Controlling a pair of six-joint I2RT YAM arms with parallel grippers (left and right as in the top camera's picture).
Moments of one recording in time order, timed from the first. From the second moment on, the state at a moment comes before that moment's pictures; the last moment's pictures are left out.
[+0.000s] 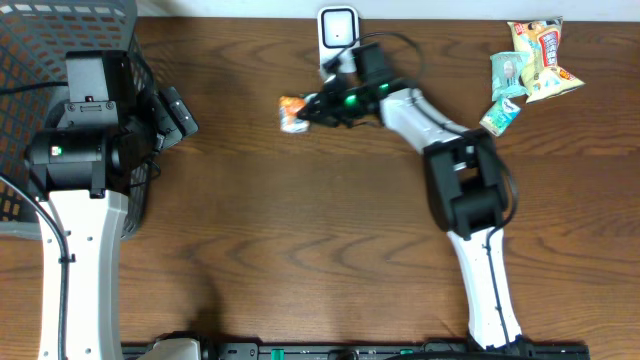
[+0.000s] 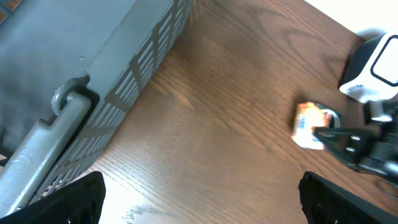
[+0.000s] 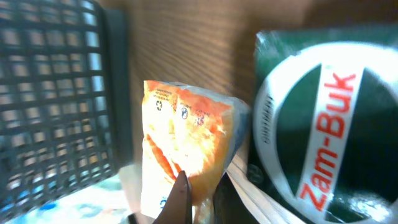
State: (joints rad) left arm 0.04 1.36 1.56 -1.15 -0.08 -0.47; right arm 0.36 2.50 1.91 -0.36 -0.96 0.58
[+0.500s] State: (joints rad) left arm 0.04 1.36 1.56 -1.15 -0.08 -0.47; right arm 0.16 2.39 1.91 -0.48 -1.47 0.23
